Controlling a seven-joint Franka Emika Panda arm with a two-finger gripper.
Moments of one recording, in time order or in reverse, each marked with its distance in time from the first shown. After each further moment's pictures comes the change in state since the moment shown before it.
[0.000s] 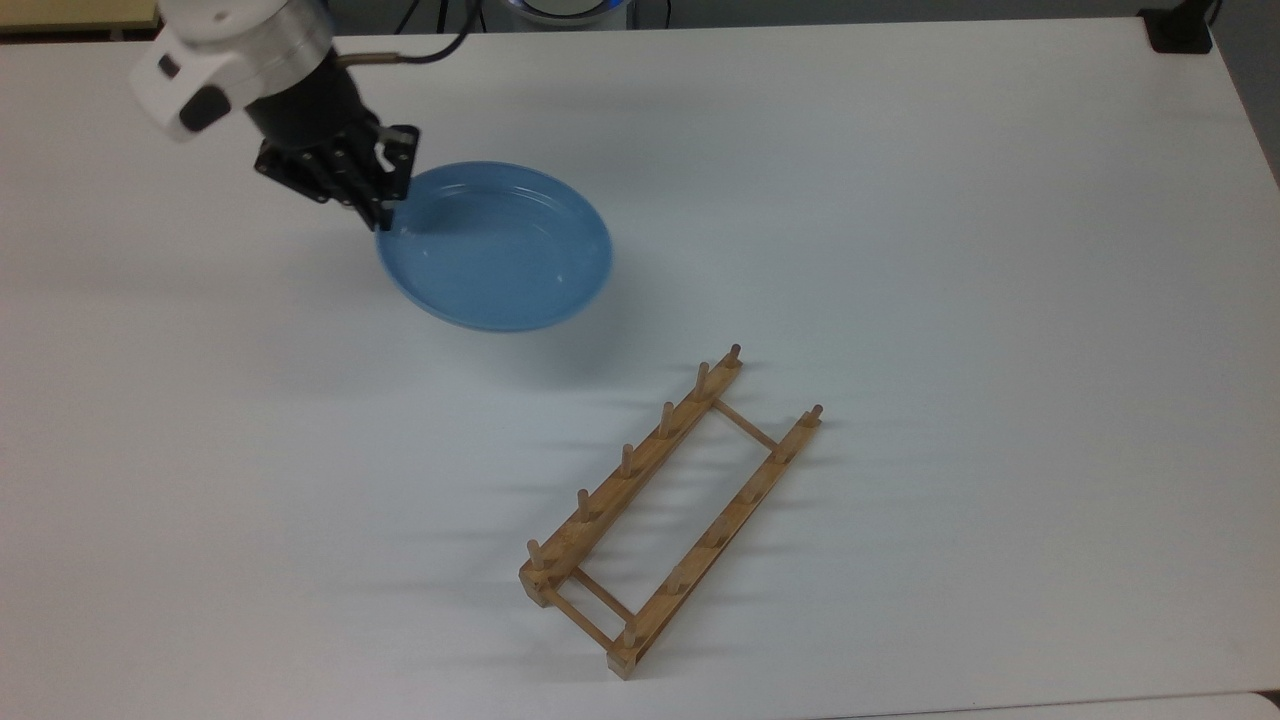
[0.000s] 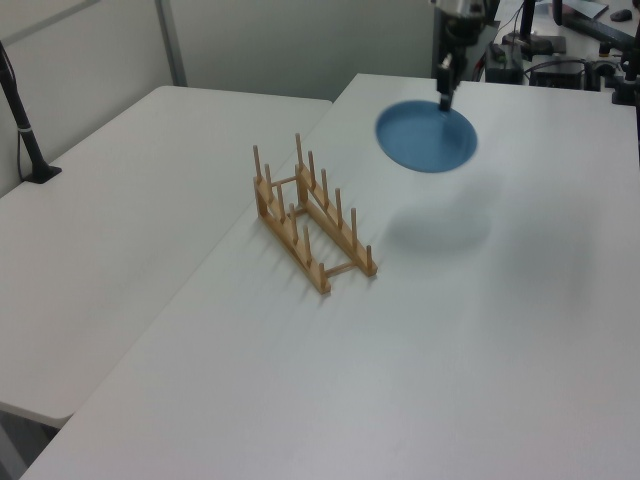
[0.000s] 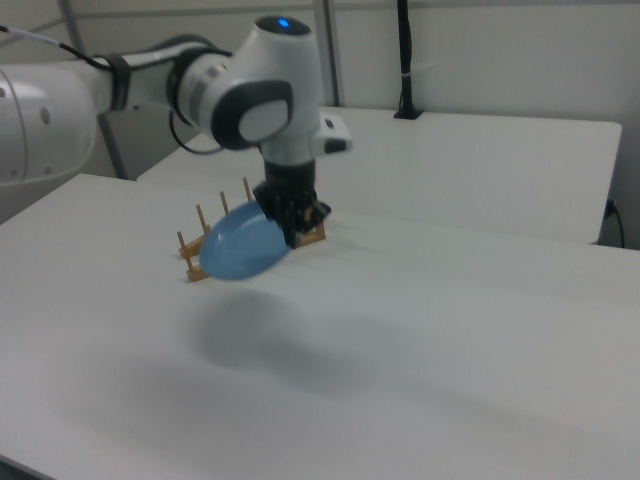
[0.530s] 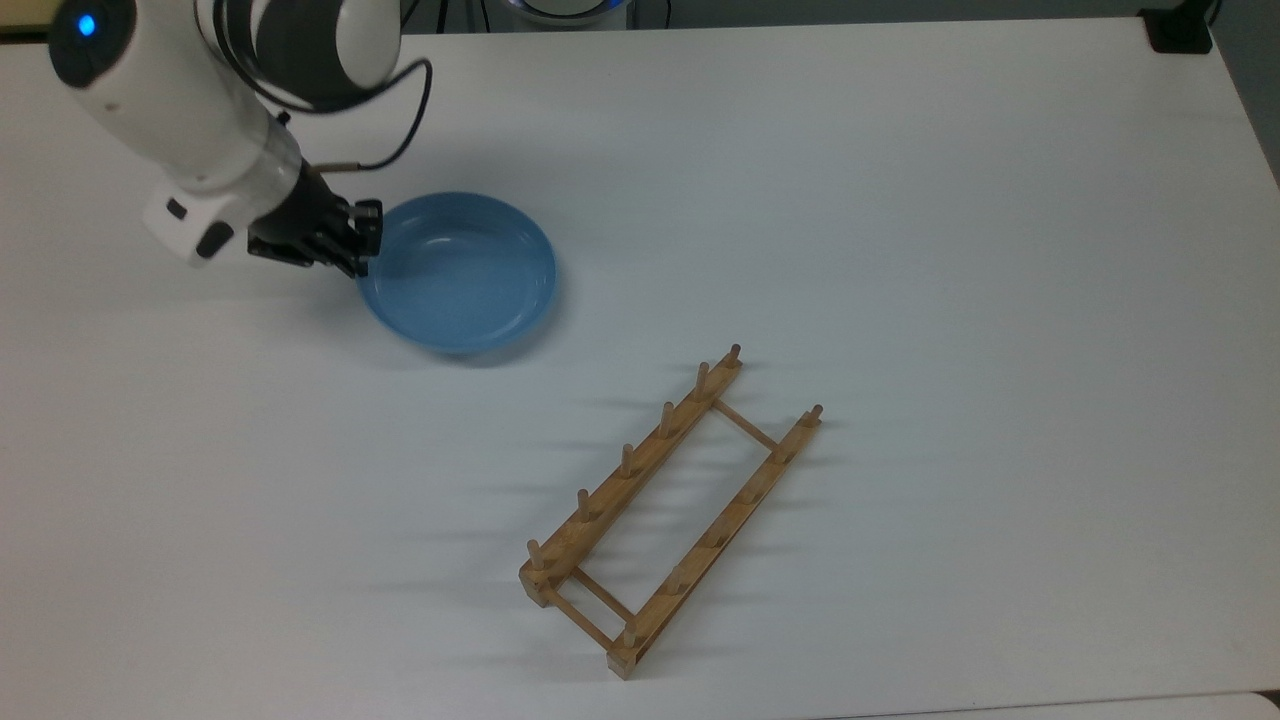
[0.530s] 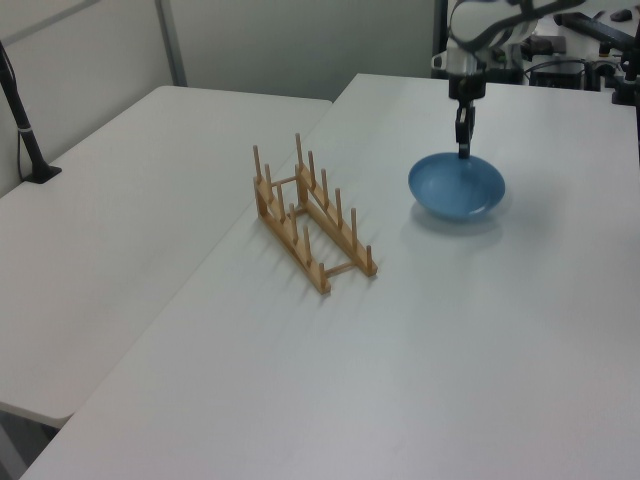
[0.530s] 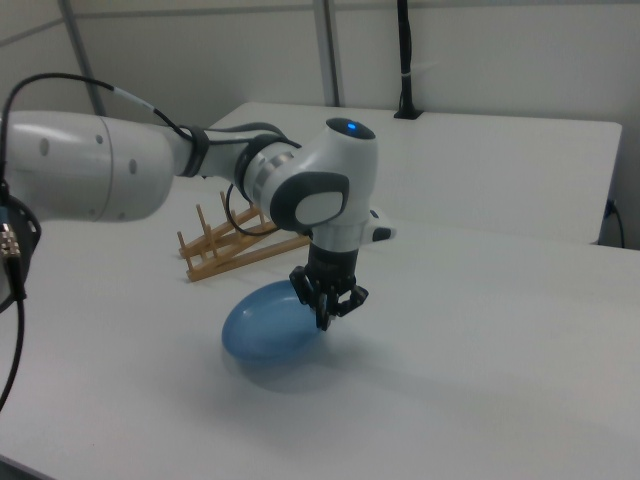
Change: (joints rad) arm -0.080 0.185 -0.005 -0.036 0.000 0.037 -0.241
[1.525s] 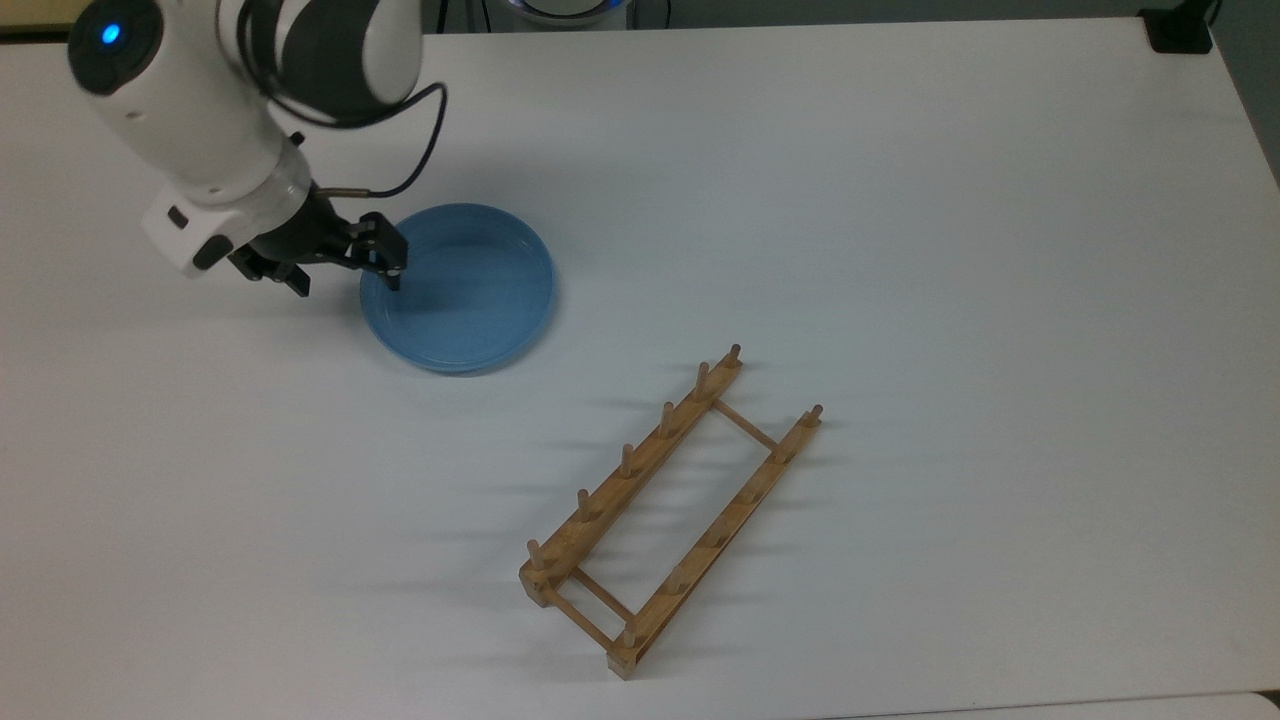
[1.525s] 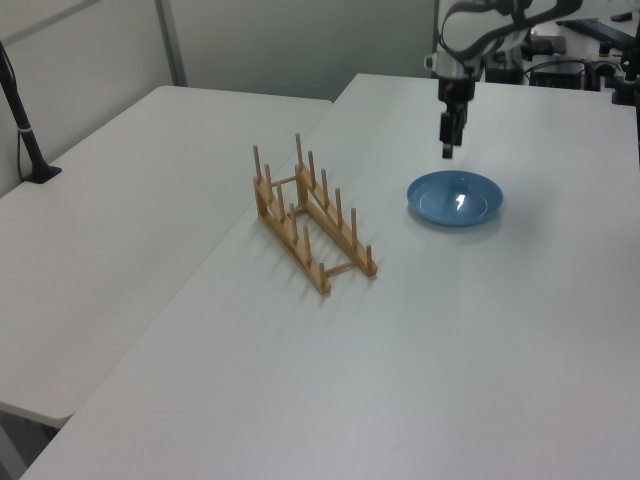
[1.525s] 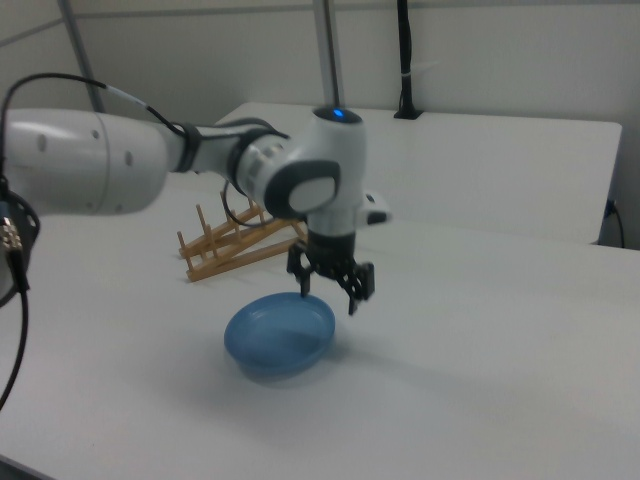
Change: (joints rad) arm 0.050 0.002 -0.014 0.033 -0.037 0.056 0.151
